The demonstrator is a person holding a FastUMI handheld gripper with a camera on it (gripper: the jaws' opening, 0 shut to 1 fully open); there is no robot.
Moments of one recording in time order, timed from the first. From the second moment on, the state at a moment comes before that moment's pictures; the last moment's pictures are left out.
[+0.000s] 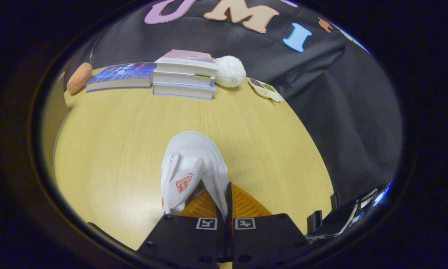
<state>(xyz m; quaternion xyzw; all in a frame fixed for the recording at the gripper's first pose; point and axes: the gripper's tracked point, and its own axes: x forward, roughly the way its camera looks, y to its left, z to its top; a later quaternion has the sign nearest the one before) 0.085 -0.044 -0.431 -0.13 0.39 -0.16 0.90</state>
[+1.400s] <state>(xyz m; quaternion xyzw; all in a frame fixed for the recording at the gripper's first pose) 0.137 0.326 -0.102 -0.07 0.12 -0.11 0.98</state>
